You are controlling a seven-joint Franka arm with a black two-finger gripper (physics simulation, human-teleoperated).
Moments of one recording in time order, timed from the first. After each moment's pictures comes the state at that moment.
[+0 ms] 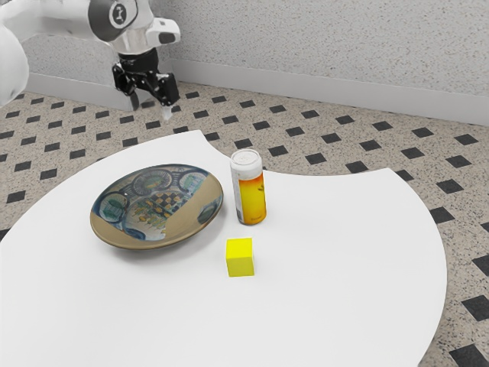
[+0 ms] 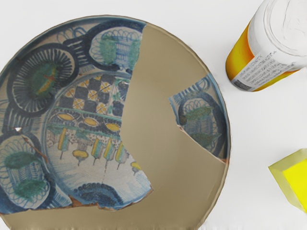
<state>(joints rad) -0.25 0.27 0.35 -1.31 -0.02 1.64 0.11</state>
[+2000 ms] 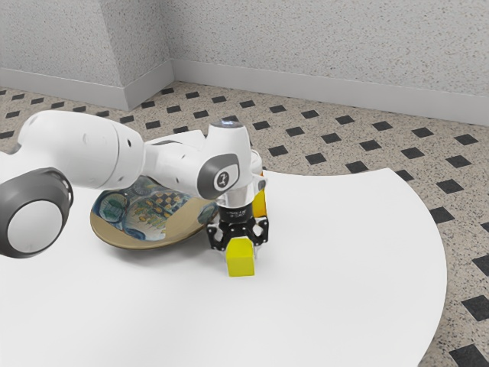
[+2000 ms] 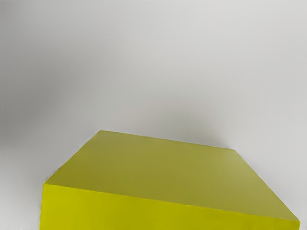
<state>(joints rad) -0.24 0.56 0.05 -1.68 -0.12 2.11 -0.78</state>
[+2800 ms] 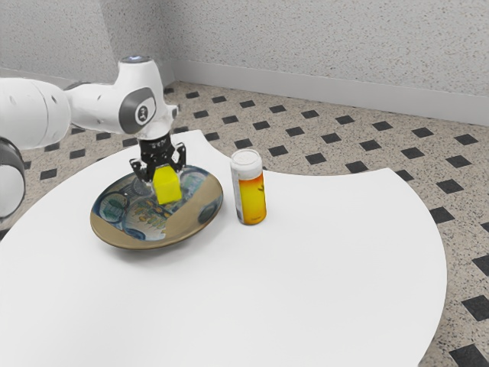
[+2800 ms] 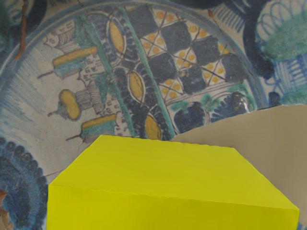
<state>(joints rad) 0.11 0.51 0.06 -1.52 0.00 2.04 -0.83</state>
